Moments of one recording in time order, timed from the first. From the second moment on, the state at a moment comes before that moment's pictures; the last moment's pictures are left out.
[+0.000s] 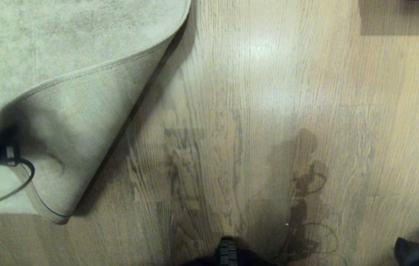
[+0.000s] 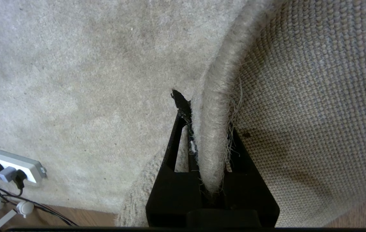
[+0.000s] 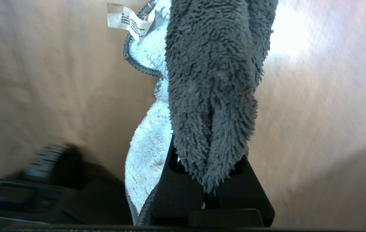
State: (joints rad) left arm 0.39 1.45 -0.49 -0.94 -0.12 0.34; right arm 0.00 0.09 -0.11 -0.02 0.09 -0.08
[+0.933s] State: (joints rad) left arm 0.39 1.46 -0.47 -0.98 -0.12 0.34; right arm 0.36 0.89 -0.58 -0.07 0.41 -0.35
